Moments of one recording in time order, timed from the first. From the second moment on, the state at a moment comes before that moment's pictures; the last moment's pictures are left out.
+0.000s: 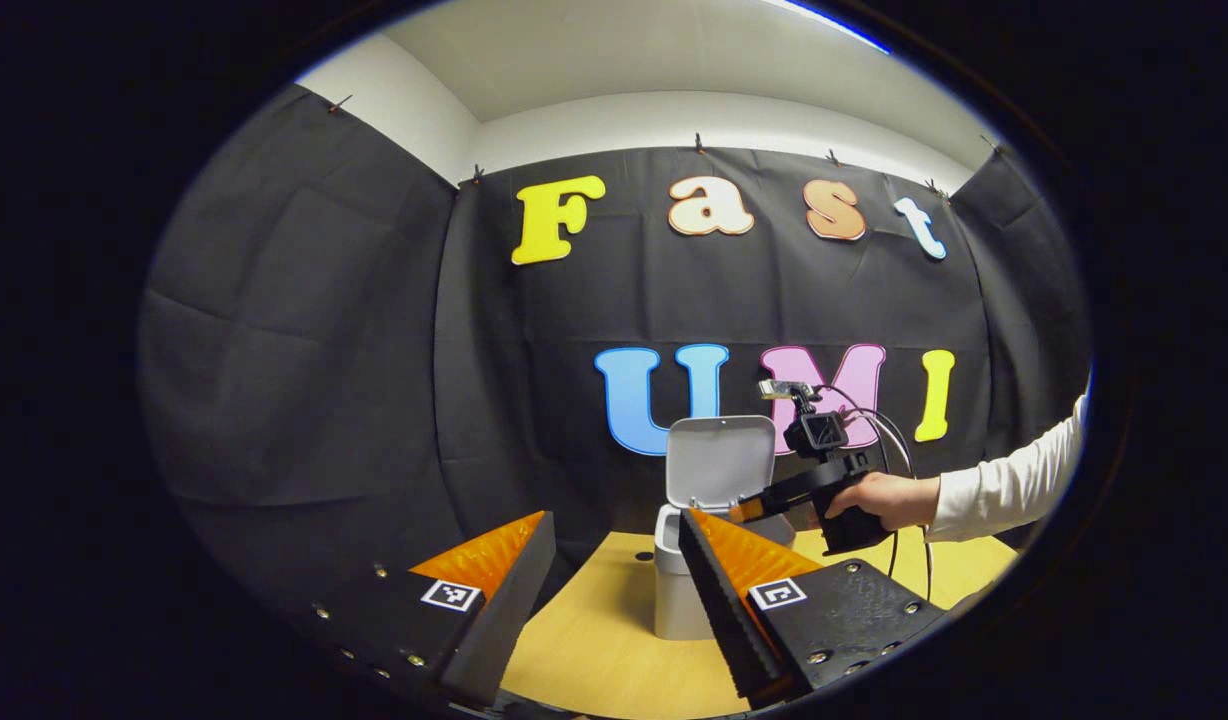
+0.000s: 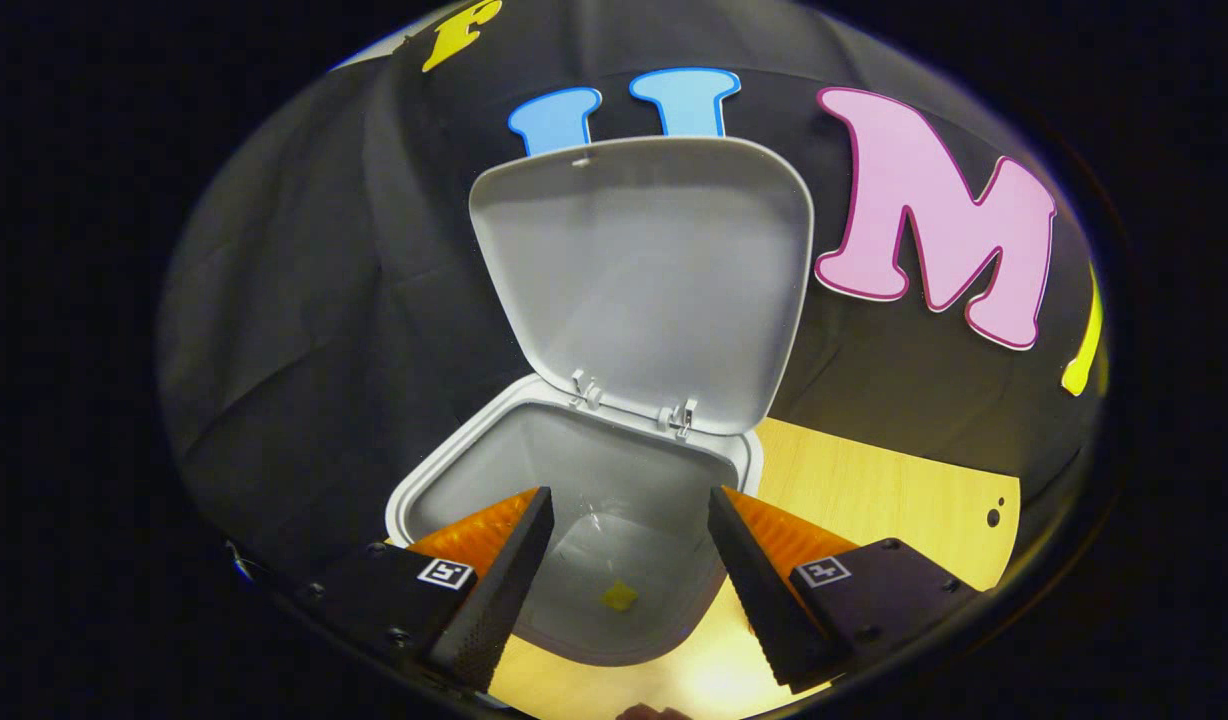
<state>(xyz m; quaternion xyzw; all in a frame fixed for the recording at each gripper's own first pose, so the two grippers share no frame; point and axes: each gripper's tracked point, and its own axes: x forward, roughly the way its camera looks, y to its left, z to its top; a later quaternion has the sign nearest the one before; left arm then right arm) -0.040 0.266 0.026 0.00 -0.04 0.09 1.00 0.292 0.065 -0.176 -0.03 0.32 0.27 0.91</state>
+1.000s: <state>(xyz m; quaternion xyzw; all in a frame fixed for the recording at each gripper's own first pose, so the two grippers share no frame) 0.099 0.054 -0.078 0.01 0.03 -0.11 0.99 0.244 -0.233 -0.072 0.00 0.22 0.15 0.96</state>
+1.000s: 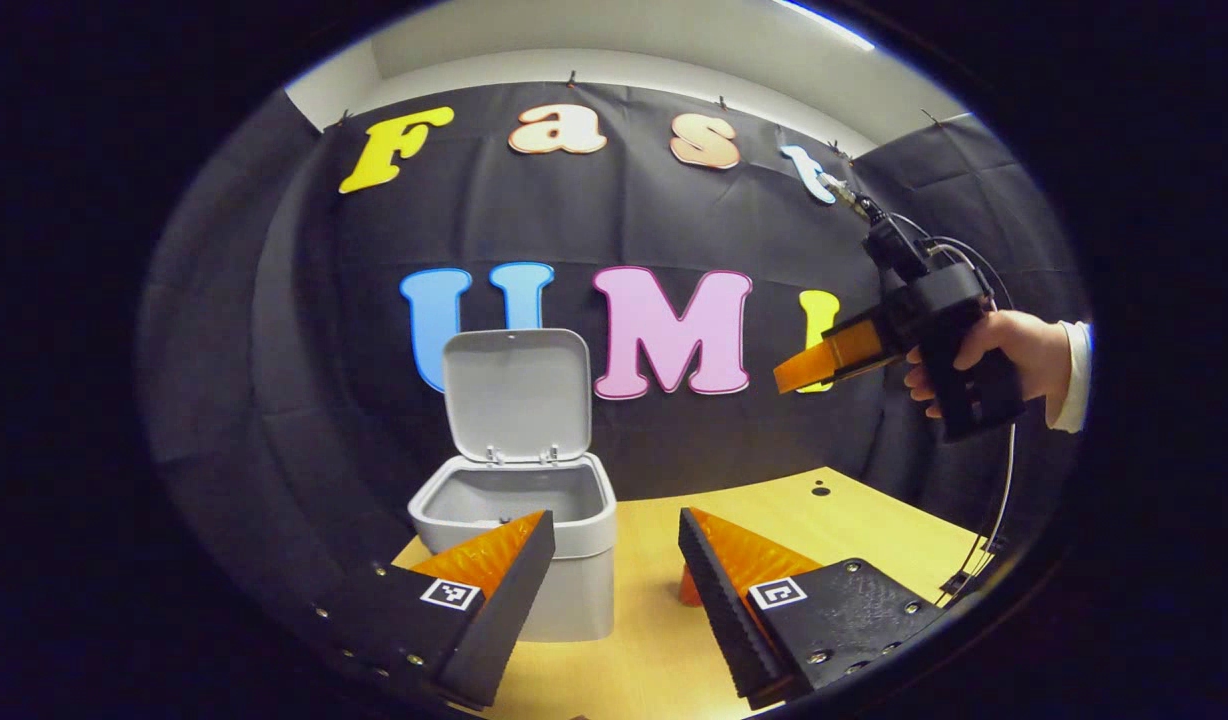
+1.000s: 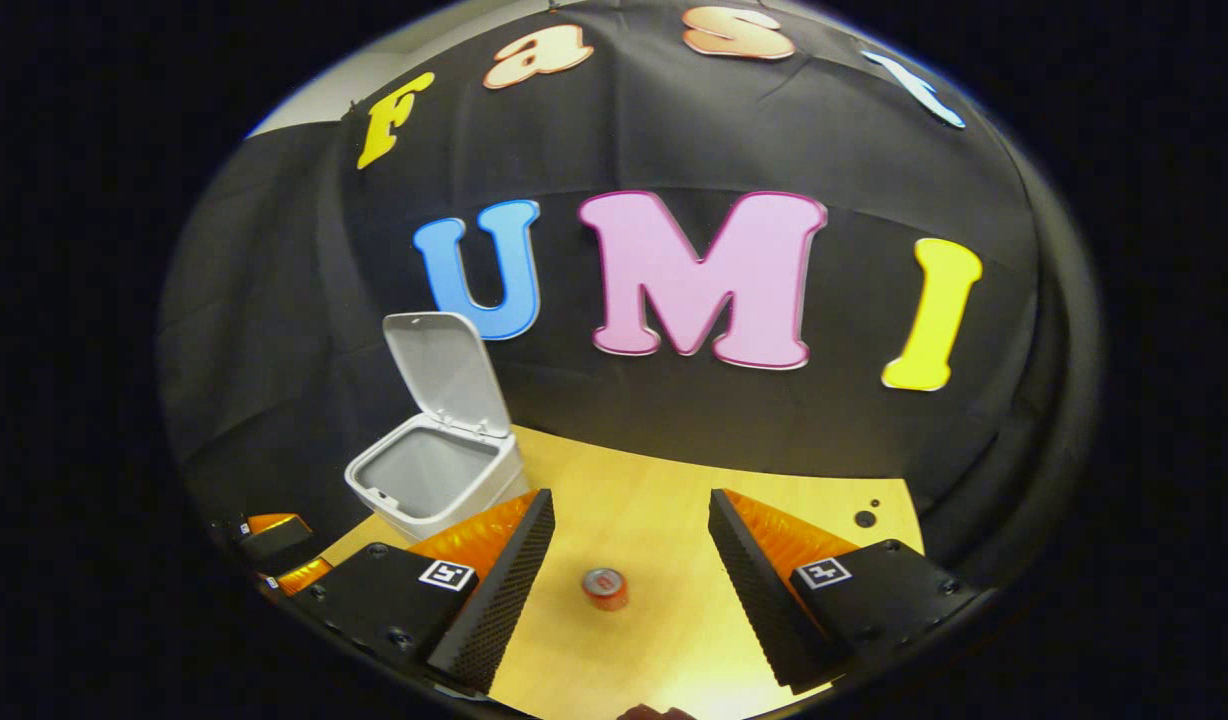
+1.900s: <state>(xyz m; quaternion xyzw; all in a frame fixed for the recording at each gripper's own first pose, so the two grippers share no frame) 0.235 -0.080 -0.221 0.00 0.14 -0.17 0.97 0.214 -0.407 -0.127 0.05 0.28 0.04 0.96</state>
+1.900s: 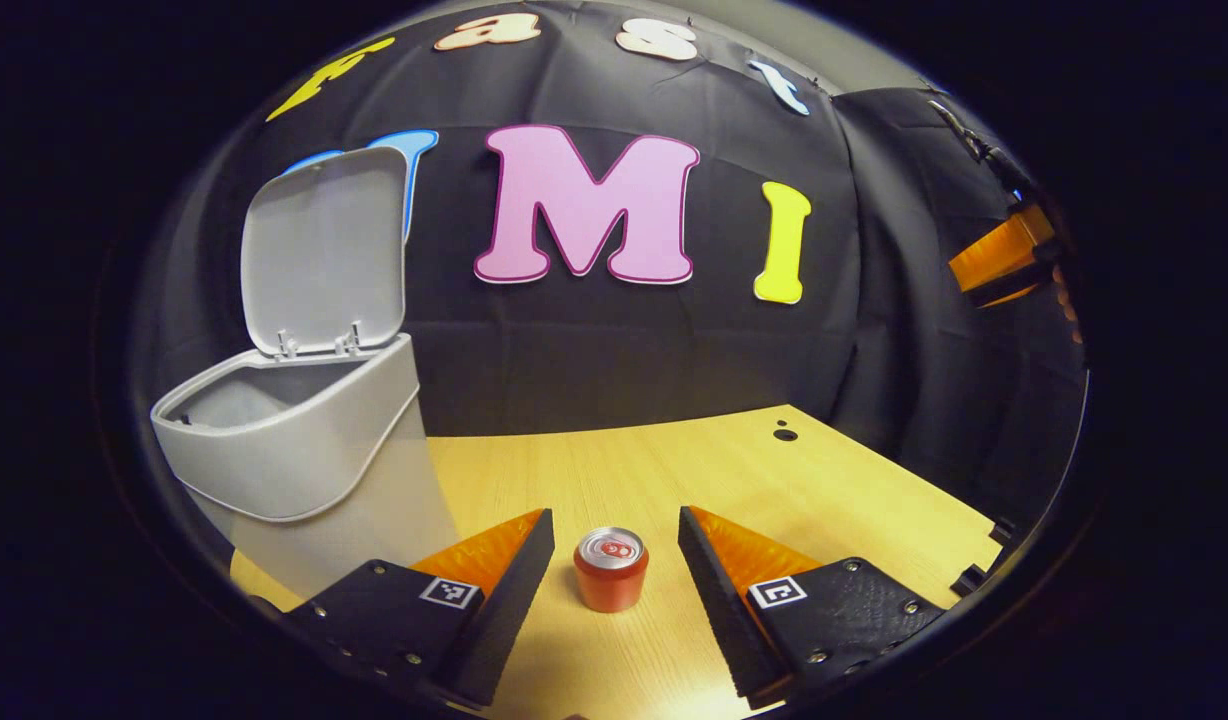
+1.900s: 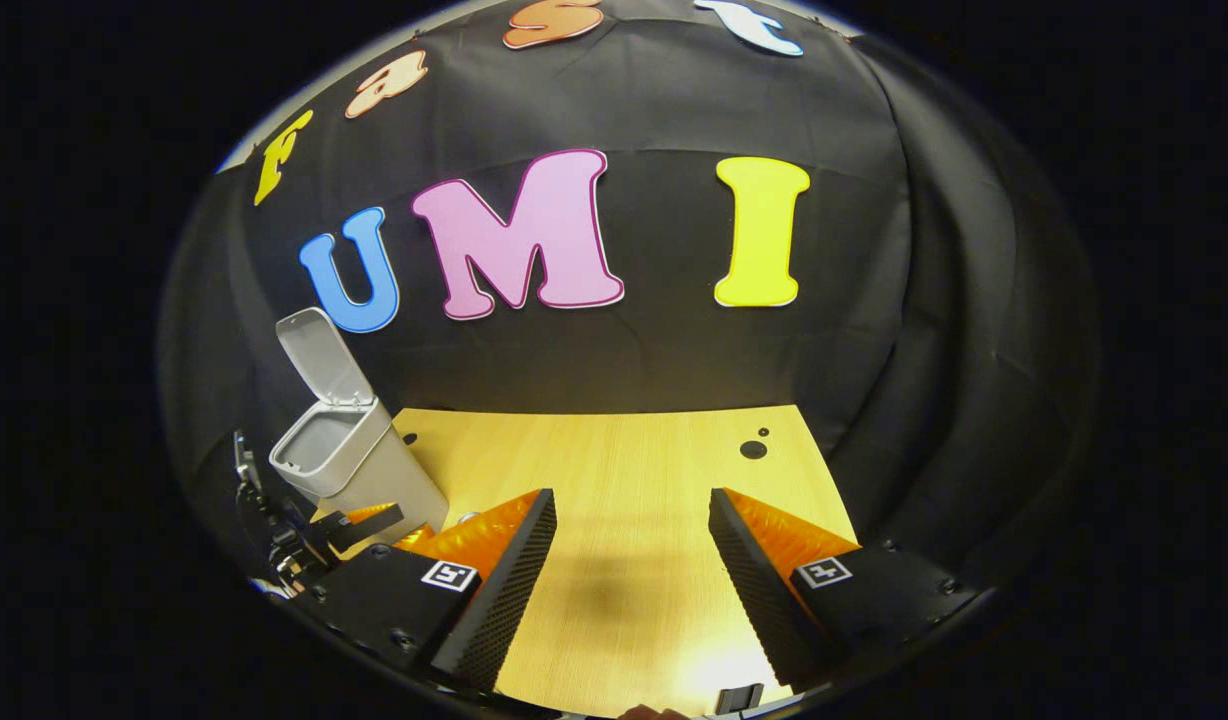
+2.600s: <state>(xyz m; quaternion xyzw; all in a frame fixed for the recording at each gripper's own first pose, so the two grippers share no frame) 0.282 -0.097 -0.286 0.03 0.21 -0.16 0.96 0.222 -0.414 -0.156 0.06 0.31 0.03 0.95</state>
